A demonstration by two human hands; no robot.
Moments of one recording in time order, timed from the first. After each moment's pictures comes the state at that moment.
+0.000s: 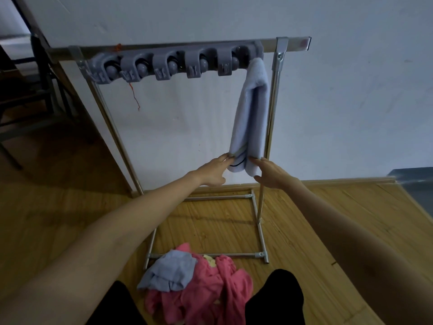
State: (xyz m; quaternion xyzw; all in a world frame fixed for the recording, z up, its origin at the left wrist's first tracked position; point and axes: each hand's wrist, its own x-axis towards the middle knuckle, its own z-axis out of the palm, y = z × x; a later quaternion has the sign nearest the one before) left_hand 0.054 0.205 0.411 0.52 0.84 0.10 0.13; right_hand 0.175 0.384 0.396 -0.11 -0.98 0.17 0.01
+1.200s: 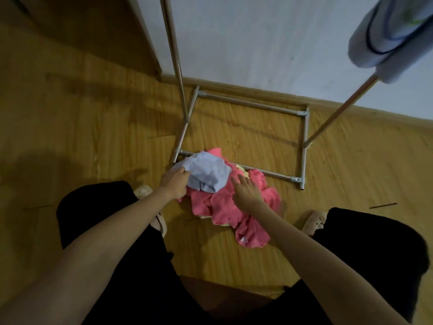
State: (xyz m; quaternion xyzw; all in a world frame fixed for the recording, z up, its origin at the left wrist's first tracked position) left_hand 0.079 -0.087 0.073 0.24 0.93 -0.04 0.29; right_hand 0.192 0.131 0.078 -0.04 -0.96 0.13 -0.23
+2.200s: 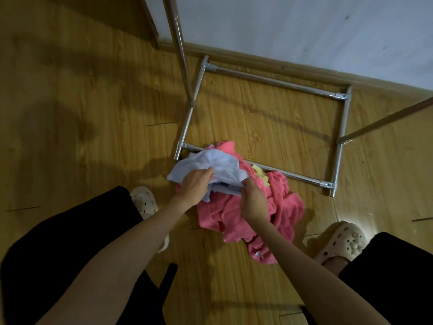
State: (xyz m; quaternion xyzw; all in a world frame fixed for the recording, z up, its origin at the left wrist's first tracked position) left_hand 0.023 -0.053 -0.041 0.27 0.92 0.17 0.20; right_hand 0.123 0.110 -0.021 -0.21 -0.91 0.35 -0.06
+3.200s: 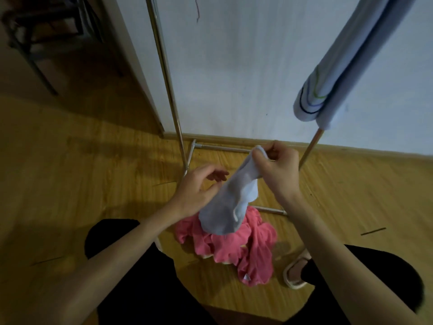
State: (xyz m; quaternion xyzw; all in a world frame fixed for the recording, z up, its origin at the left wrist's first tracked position) left_hand 0.138 -0.032 0.333 0.38 0.79 0.48 0.08; right_hand 0.195 0.152 0.365 -0.19 -0.75 0.57 0.28
